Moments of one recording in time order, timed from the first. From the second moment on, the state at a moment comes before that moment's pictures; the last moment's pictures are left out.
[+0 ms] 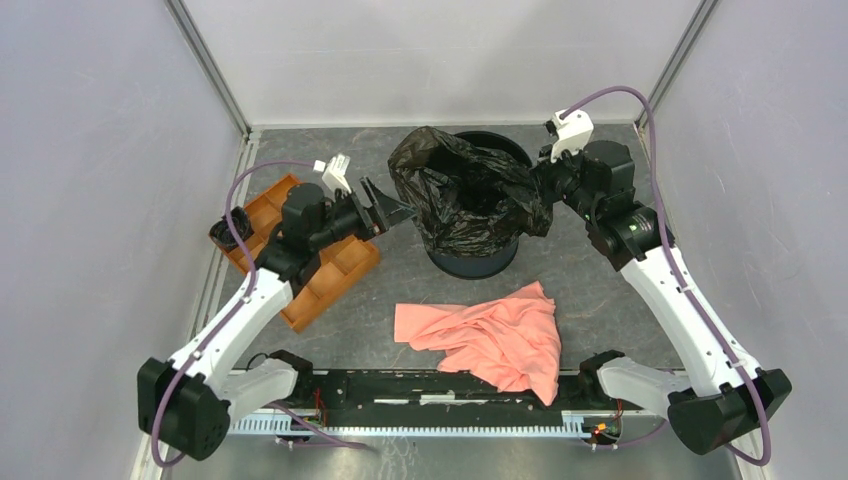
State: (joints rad) left arm -0.39 1.02 0.80 -0.01 0.47 -0.86; right arm 0.38 1.11 1.21 -0.41 -0.01 -0.02
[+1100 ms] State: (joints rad) left arm -0.36 1.18 0.86 0.04 0.49 -0.87; right arm 0.38 1.37 1.42 -0.56 -0.12 -0.08
